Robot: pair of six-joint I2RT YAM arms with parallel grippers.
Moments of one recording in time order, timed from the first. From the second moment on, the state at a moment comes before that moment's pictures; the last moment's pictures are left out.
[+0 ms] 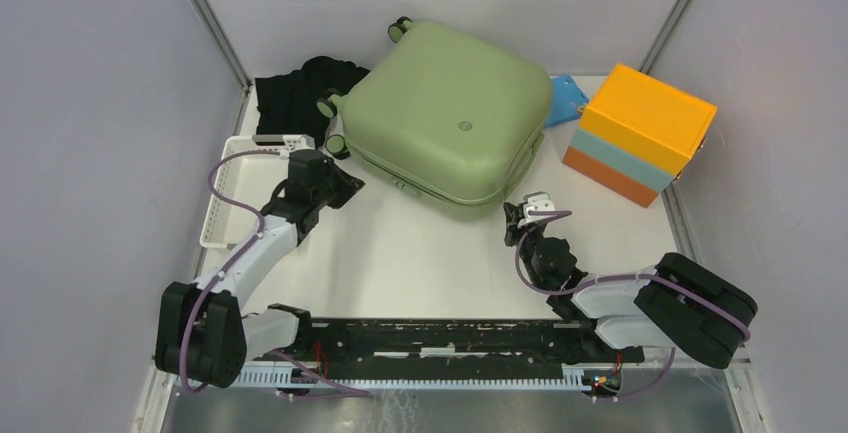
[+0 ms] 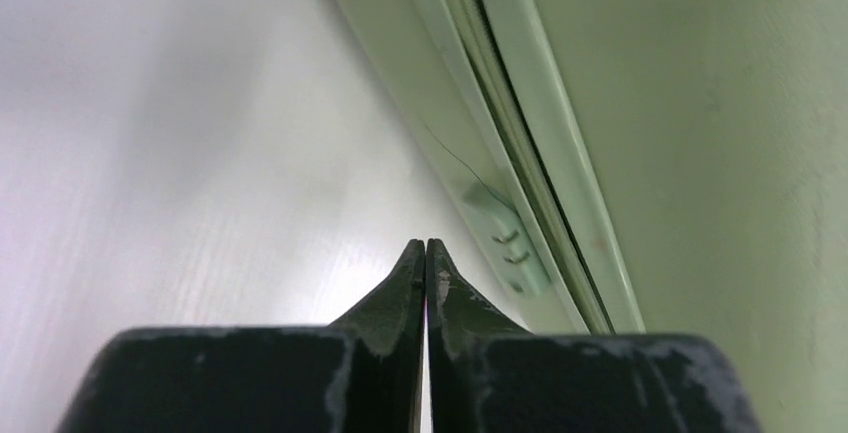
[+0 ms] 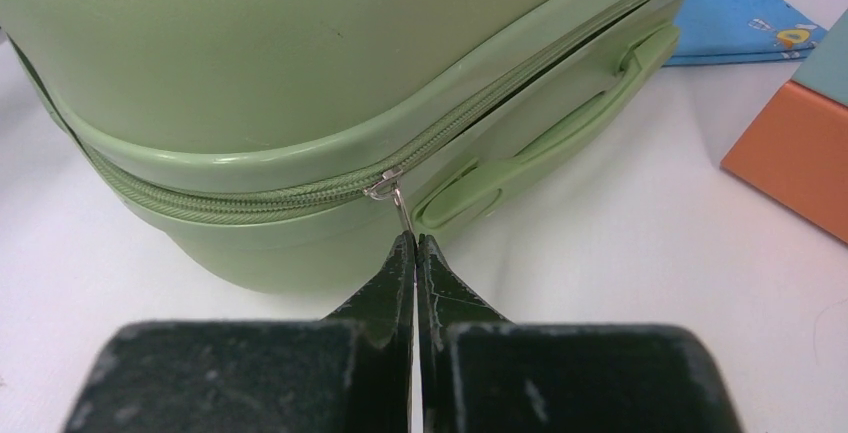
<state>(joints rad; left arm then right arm) -0.23 1.19 0.68 -0.12 0.02 -0.90 0.84 1.27 0.08 1.16 0.59 0.02</state>
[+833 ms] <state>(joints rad) -0.42 1.29 0.59 0.22 0.15 -1.05 0.81 1.26 0.08 1.15 0.55 0.02</state>
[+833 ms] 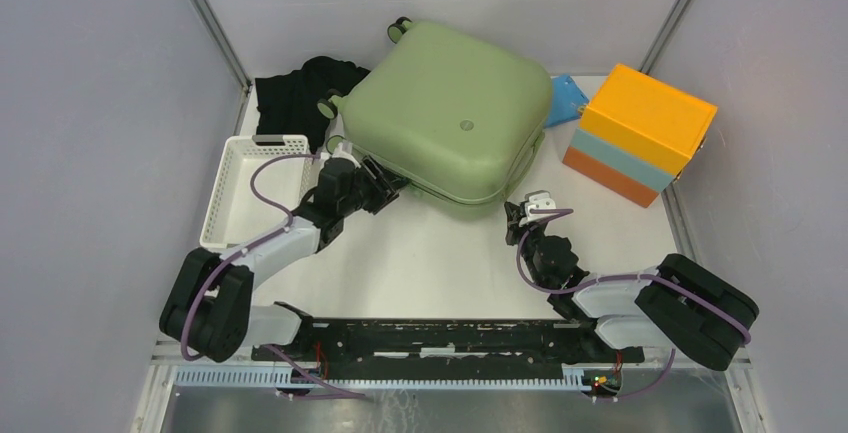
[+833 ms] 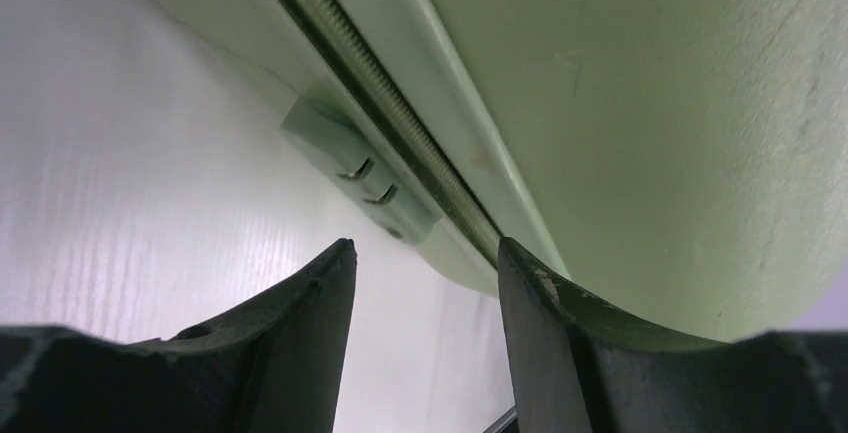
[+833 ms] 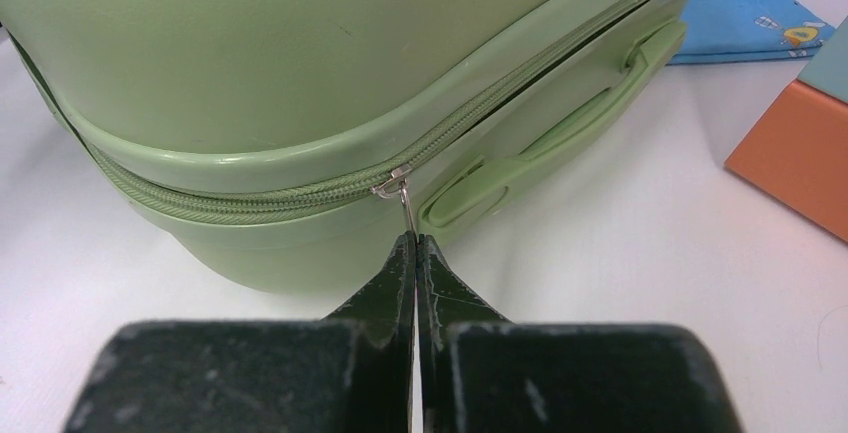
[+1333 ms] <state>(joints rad) -0.43 1.45 0.72 0.14 0.14 -1.11 0.80 1.27 0.08 1.16 0.54 0.03</state>
